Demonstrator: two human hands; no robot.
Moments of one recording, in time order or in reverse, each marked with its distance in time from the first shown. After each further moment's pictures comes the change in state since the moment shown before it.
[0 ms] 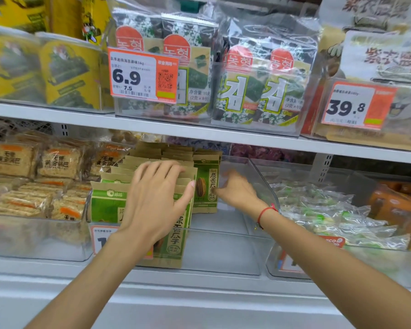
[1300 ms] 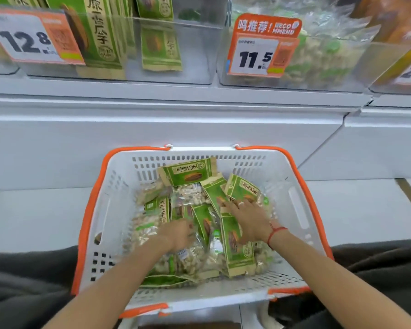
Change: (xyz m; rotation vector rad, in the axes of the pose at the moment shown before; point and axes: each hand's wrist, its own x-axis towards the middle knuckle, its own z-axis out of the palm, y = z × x) left_hand -0.360 0.121 0.143 -0.264 -1.478 -0.081; right_hand -0.328 0.265 0.139 -0.652 -0.820 -0.162
